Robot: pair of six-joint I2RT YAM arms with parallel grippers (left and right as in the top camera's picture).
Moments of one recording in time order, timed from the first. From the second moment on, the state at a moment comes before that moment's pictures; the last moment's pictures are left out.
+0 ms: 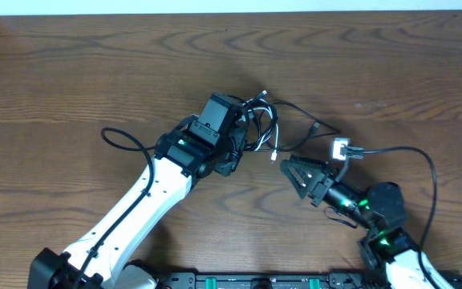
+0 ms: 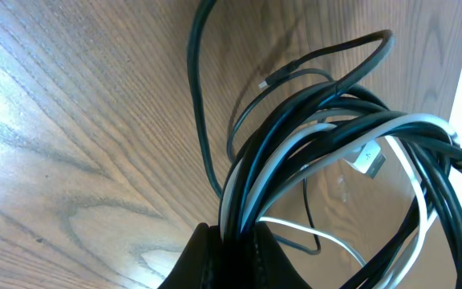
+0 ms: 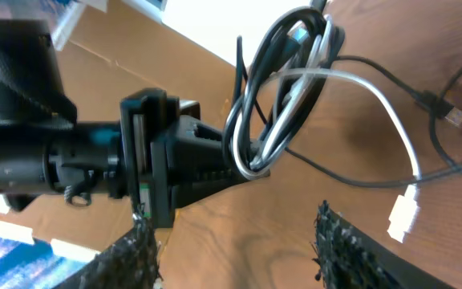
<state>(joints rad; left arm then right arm) -0.57 1.42 1.10 -0.69 0.11 -1.67 0.42 0.91 0.16 0.69 -0.52 0.98</state>
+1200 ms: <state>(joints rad) -0.61 1.42 1.09 -0.68 0.16 -1.37 0.57 1.24 0.30 0.76 -0.23 1.13</state>
